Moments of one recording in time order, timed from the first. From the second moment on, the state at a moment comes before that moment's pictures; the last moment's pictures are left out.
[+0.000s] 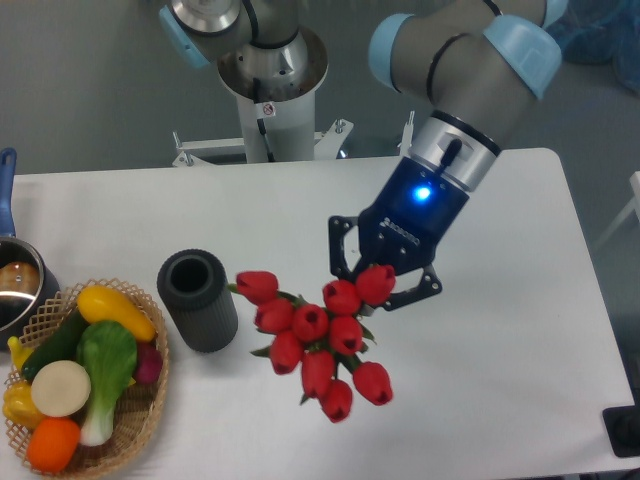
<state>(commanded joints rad) 2.62 -1.82 -1.50 -0.93 0.49 0.92</state>
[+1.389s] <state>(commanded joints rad) 2.52 -1.65 -1.75 -0.87 0.26 0.92</state>
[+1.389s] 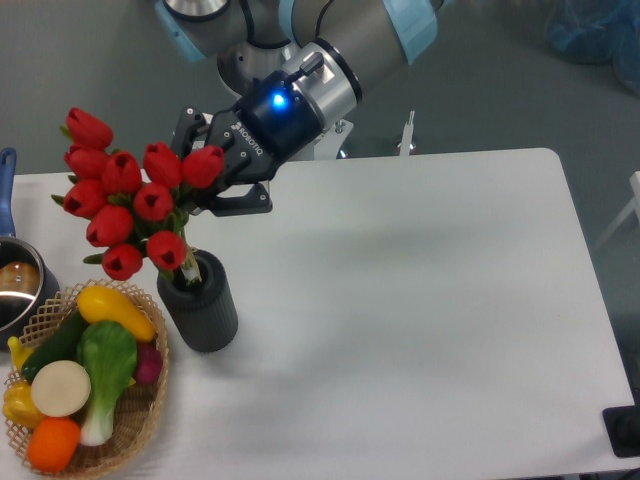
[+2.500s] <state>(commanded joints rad) 2.52 -1.65 -1.84 -0.87 0.26 1.02</state>
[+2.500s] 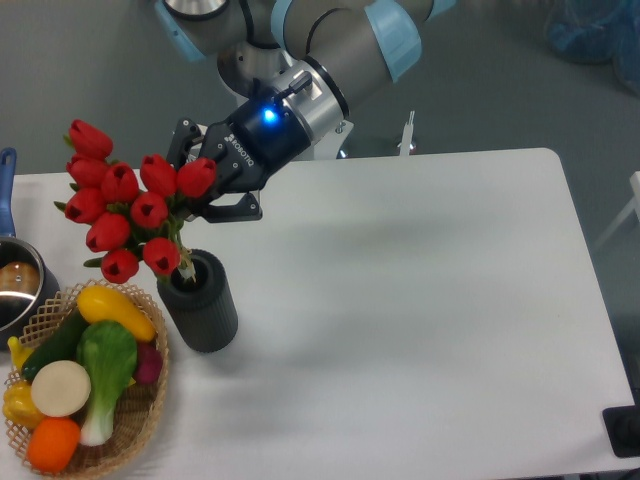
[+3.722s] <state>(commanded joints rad) 2.51 -1.68 -2.00 -0.87 0.26 1.24</state>
